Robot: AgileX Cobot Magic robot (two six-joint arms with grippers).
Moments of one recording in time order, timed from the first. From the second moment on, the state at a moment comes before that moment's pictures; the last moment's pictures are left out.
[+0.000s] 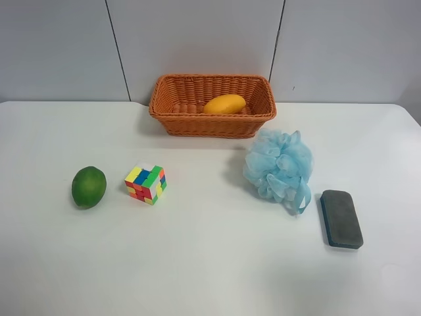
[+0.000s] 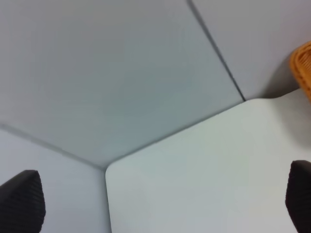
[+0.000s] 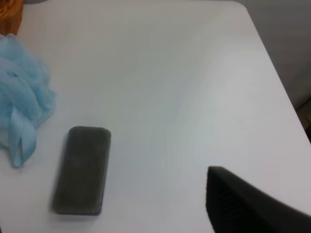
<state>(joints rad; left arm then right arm) -0.53 1.32 -1.81 0.60 1.21 0.01 -0.04 0.00 -0.49 0.06 1.06 -0.04</state>
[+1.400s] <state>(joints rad) -0.04 0.00 -0.57 0.05 1.14 -0.13 -0.04 0.00 -0.49 0.06 1.06 -0.04</state>
